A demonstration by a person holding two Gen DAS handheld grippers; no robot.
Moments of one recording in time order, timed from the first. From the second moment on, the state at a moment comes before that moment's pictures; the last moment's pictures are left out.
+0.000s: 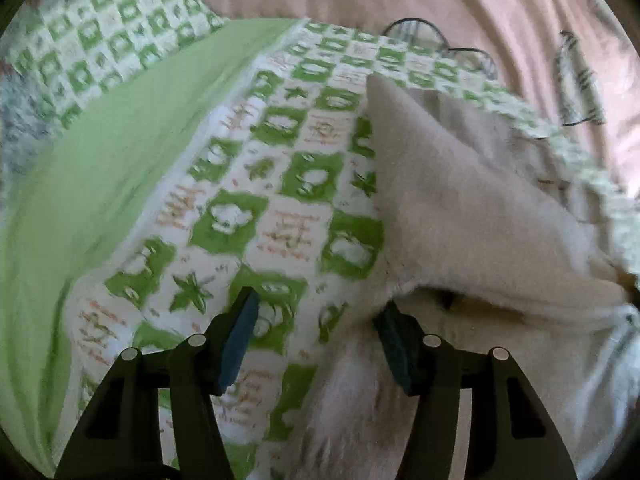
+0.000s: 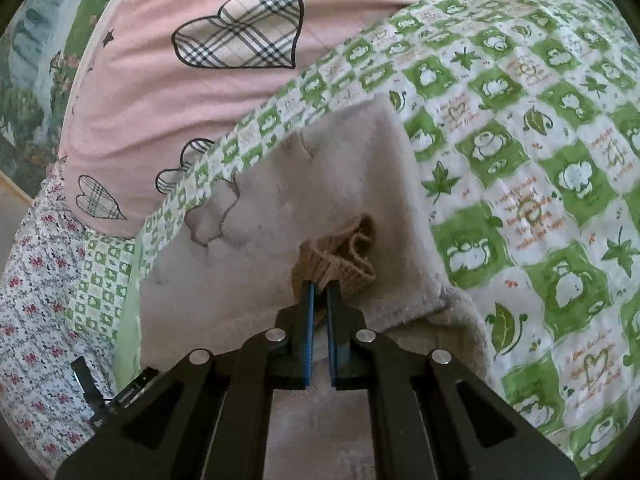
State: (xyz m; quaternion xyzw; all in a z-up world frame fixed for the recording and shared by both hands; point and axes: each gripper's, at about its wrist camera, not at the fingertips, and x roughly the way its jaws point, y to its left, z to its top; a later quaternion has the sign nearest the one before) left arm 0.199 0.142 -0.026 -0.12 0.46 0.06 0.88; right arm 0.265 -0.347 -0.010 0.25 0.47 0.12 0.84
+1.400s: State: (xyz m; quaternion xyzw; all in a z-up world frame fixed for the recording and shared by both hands) left arm 0.238 0.144 -0.004 -0.11 0.44 -0.02 0.89; right arm 0.236 -0.352 0.009 0.16 0.47 0.10 0.86
